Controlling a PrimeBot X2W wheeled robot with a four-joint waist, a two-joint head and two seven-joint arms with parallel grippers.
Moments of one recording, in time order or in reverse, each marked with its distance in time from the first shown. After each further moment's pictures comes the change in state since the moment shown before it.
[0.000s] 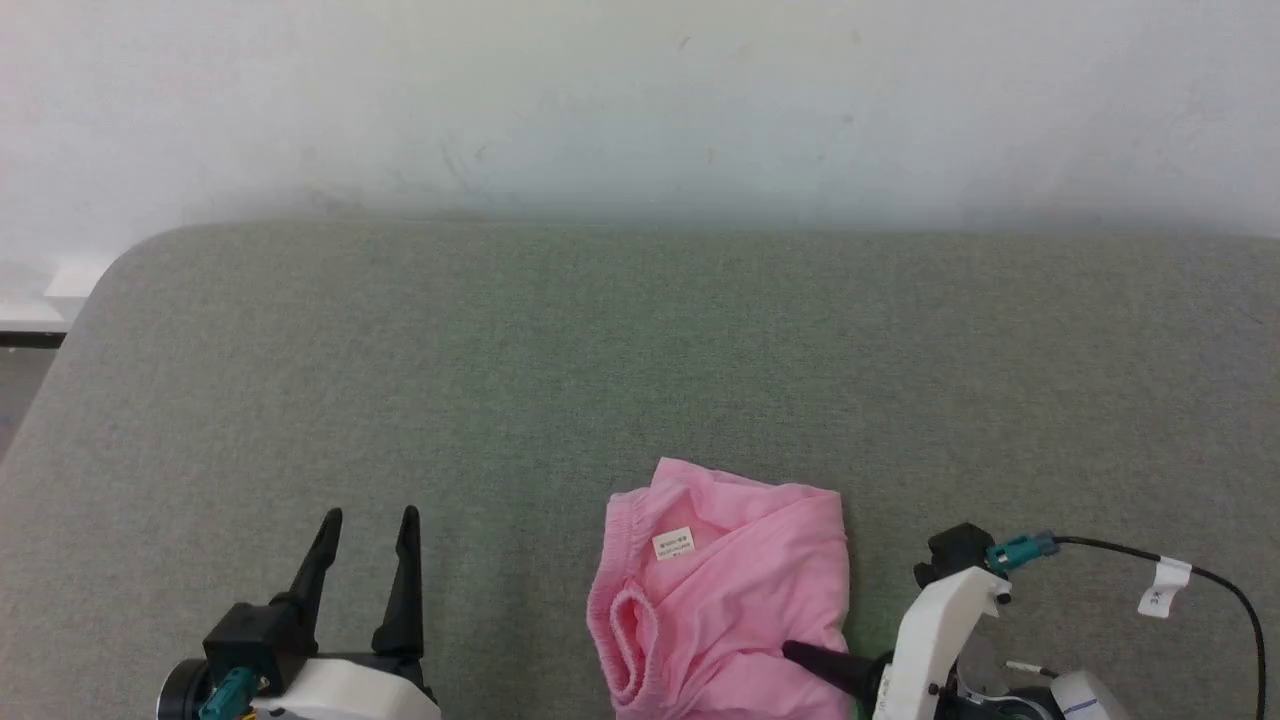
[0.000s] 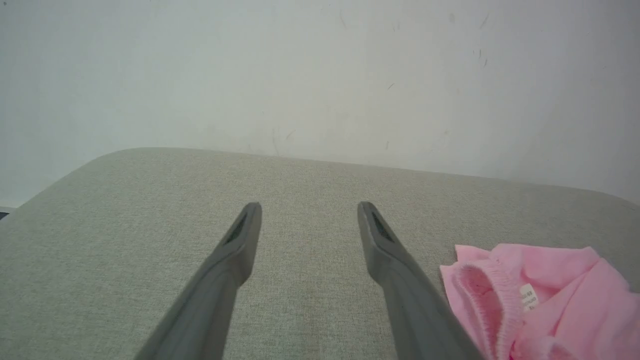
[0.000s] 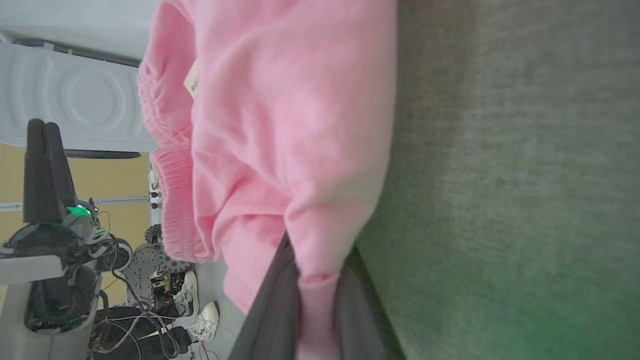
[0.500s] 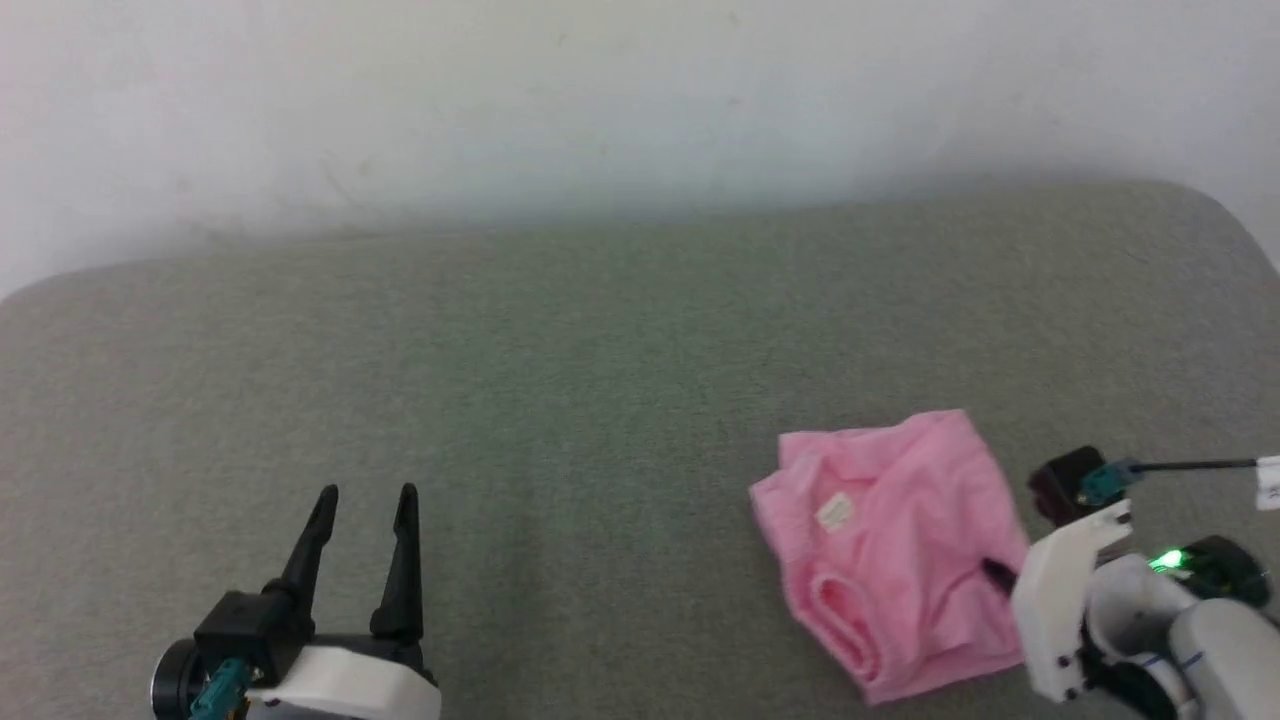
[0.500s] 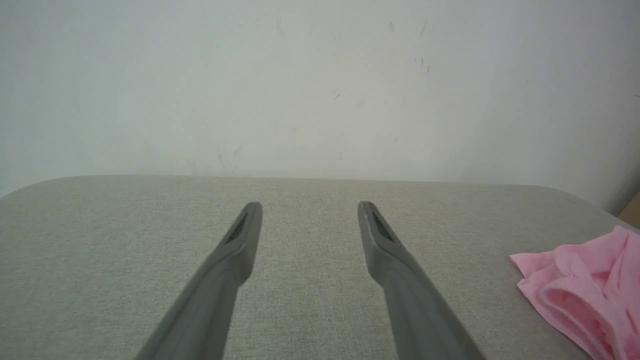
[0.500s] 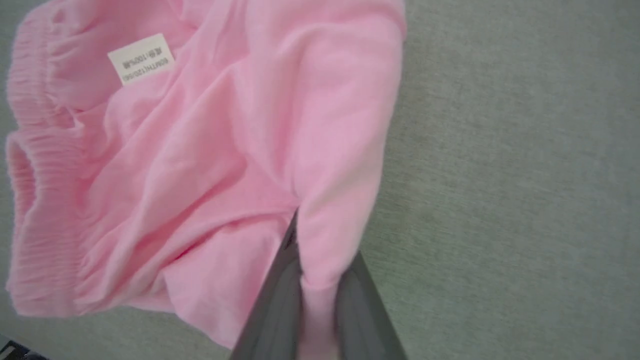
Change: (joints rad) left arm -0.002 -0.005 0.000 -0.053 0.006 0.000 0.000; right arm -0.067 -0.341 0.140 -0.166 -0.486 0.001 -0.119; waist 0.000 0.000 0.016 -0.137
